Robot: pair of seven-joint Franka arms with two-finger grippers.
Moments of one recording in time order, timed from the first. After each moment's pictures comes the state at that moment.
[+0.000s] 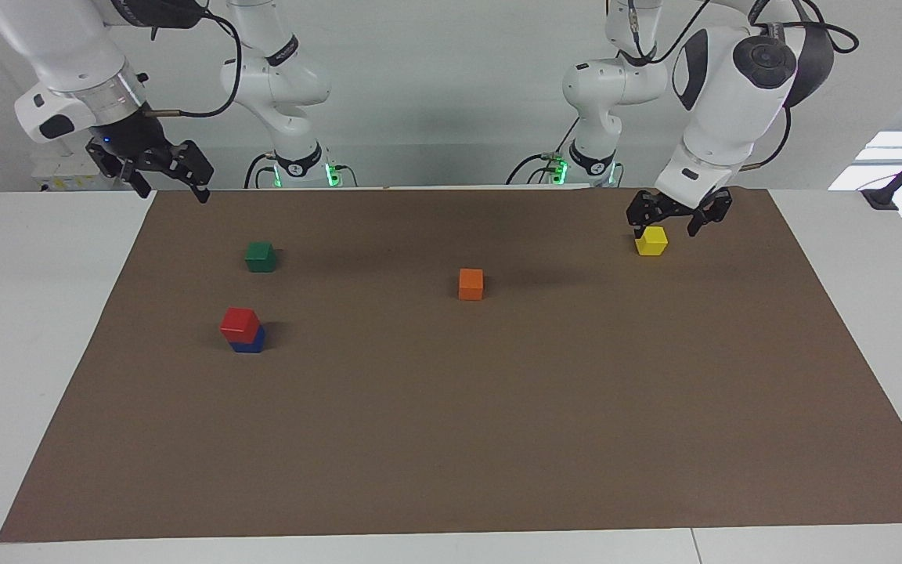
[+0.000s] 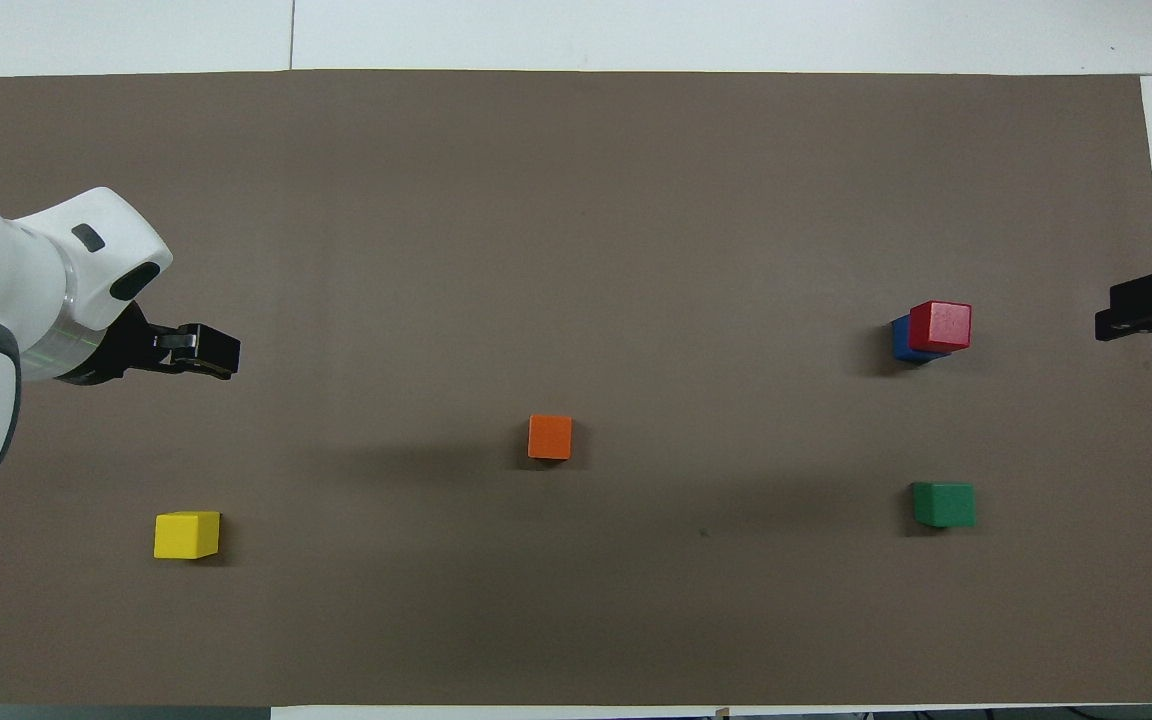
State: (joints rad) left arm 0.04 -0.06 -0.24 -1.84 0.04 1.69 -0.10; right arm -0.05 -0.04 -0.02 -1.58 0.01 1.47 0.09
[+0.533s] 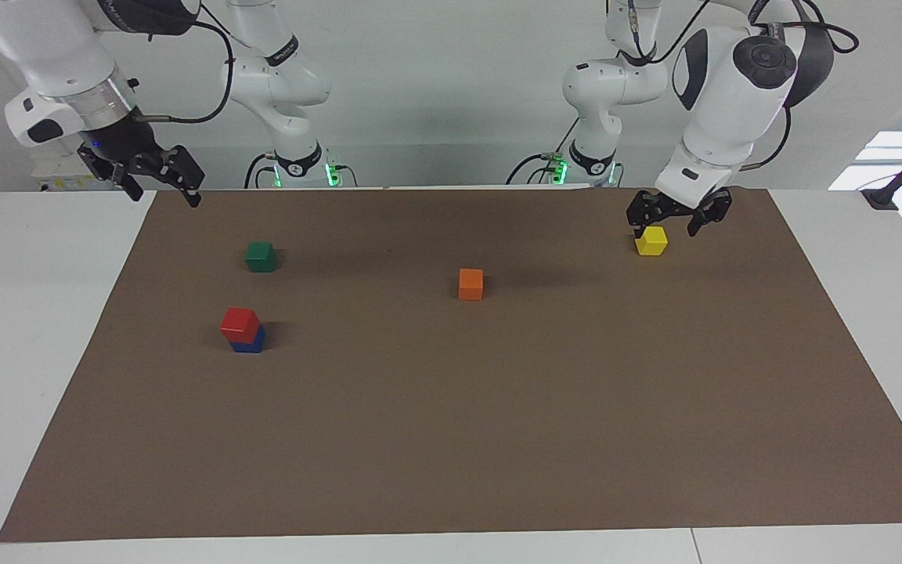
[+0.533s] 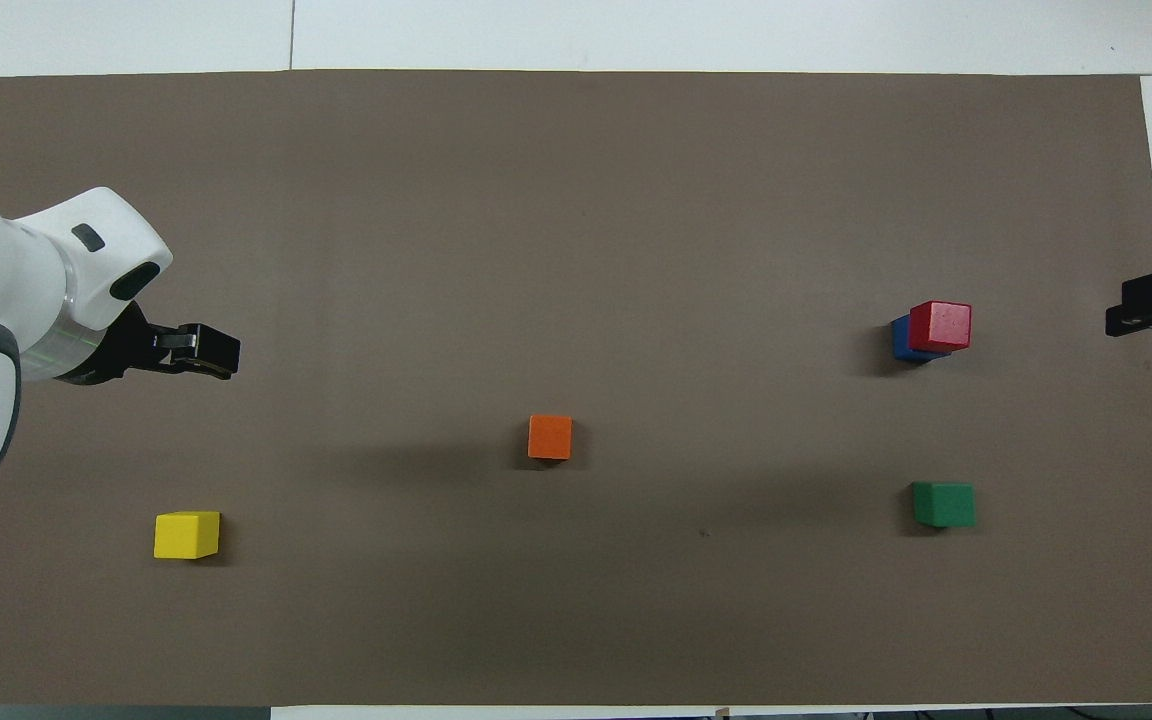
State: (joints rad) left arm 0.04 -0.06 -0.24 -1.84 0.04 1.69 -0.10; right arm -0.06 -0.05 -0.02 -1.60 0.01 1.51 0.09
